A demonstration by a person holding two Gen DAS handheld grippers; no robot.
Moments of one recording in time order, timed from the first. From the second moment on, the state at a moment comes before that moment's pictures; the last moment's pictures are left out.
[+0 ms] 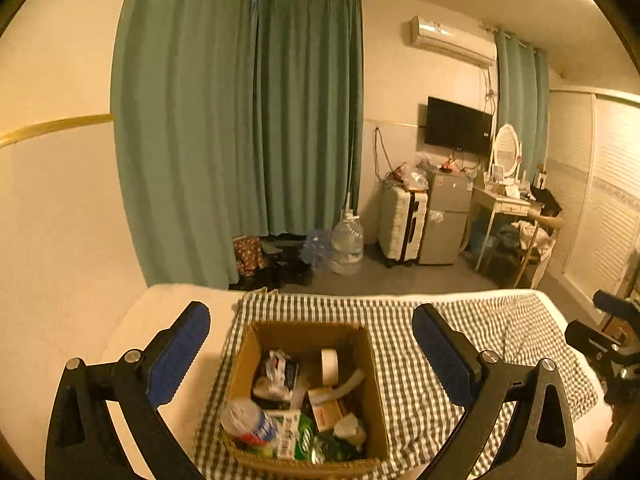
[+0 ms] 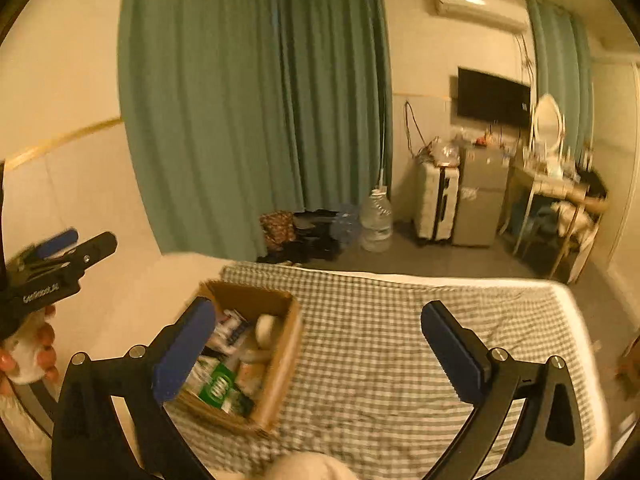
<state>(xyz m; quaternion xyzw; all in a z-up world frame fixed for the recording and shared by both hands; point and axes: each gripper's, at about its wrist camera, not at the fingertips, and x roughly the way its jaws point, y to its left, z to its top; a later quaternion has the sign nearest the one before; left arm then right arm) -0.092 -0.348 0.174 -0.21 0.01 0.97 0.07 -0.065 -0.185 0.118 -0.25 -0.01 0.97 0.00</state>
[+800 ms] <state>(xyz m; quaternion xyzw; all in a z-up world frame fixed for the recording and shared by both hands) -0.073 -0.300 -0.009 -0.29 0.00 0.95 0.09 -0.048 -0.167 -0.061 -0.27 0.04 0.96 0.08</state>
